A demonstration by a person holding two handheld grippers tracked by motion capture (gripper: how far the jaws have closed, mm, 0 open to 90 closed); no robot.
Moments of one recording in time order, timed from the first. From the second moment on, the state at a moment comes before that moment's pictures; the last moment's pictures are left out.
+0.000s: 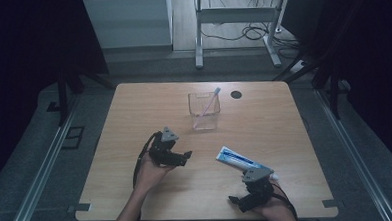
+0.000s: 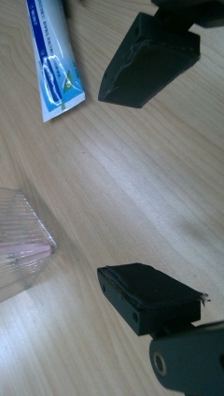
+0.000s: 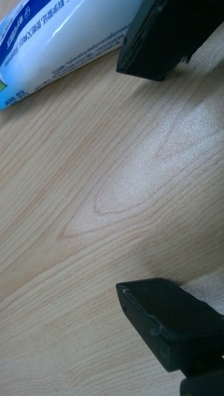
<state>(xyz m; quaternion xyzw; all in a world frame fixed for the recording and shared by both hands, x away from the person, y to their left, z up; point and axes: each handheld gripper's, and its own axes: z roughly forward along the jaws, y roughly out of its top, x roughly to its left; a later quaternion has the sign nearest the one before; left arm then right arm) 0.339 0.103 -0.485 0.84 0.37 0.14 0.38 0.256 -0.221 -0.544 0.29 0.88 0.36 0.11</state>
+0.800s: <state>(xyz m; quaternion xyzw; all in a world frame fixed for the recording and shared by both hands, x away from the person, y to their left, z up) 0.306 0.113 -0.529 0.85 0.36 0.14 0.35 0.256 -0.221 -0.544 0.29 0.88 0.36 0.11</state>
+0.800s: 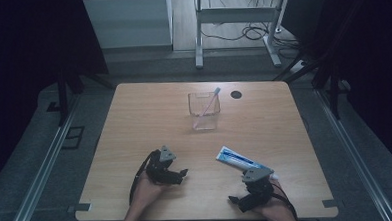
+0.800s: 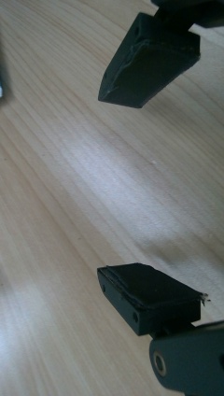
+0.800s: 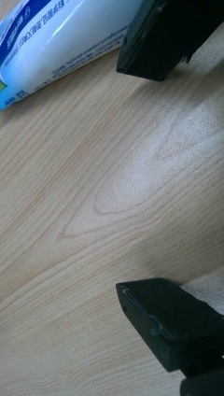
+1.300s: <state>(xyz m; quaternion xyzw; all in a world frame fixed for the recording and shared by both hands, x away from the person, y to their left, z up) 0.304 0.118 -0.544 0.85 0.38 0.14 0.34 0.256 -0.219 -0.541 0.29 0.88 0.35 0.11</state>
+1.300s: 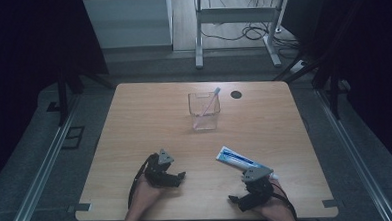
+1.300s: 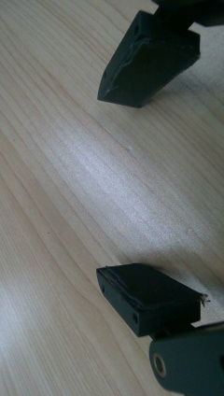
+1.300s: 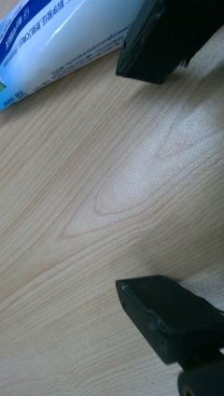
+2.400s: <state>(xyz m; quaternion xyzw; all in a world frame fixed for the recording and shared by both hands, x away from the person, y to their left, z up) 0.304 0.118 -0.544 0.85 0.38 0.14 0.34 0.259 -0.252 -0.497 0.32 0.88 0.33 0.10</state>
